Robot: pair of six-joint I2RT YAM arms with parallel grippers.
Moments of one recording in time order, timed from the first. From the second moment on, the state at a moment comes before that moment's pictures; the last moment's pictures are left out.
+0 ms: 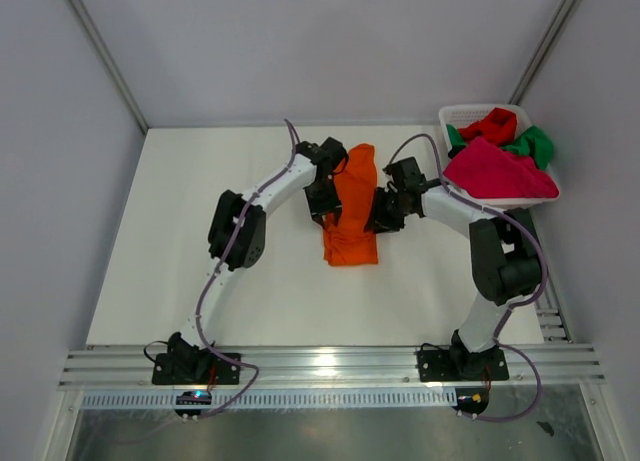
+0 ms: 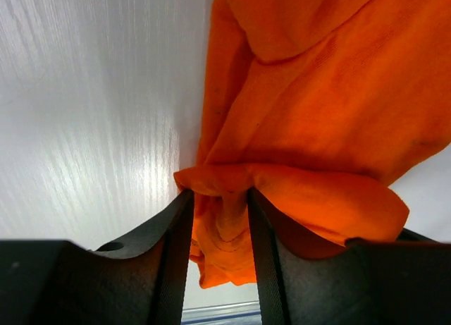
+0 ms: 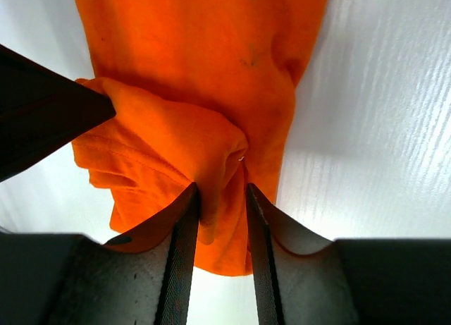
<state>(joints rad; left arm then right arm) -0.62 2.44 2.21 -1.17 0.09 -0.84 0.32 1.77 1.14 -0.44 -0.30 0.47</state>
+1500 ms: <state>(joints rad) -0.61 1.94 2.22 -1.21 0.03 -0.63 0.46 1.45 0.88 -0.35 -0.38 0.46</state>
